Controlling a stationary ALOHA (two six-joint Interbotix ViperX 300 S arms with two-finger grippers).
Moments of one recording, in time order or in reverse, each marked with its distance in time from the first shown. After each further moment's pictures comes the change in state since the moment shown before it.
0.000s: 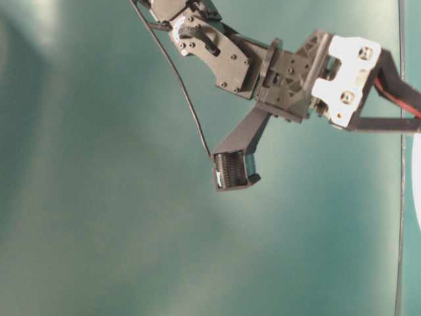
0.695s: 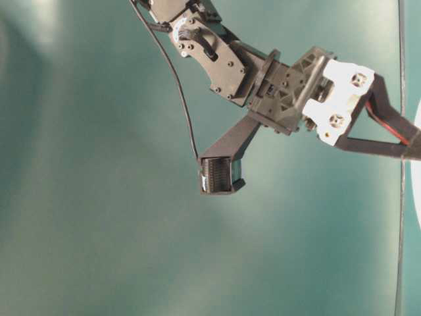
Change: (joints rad) left arm 0.000 -0.002 0.000 -0.002 -0.002 0.000; right arm 0.002 0.000 -0.002 0.000 -0.106 0.000
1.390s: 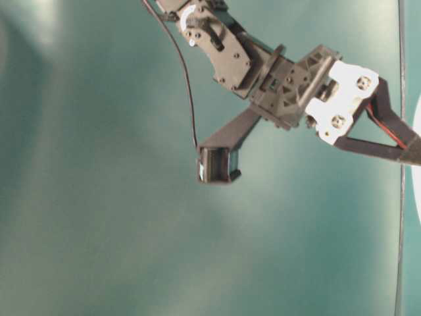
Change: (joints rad) left arm -0.002 0.000 0.000 0.000 0.002 0.000; right arm 0.002 -0.028 0.067 0.005 -0.126 0.008
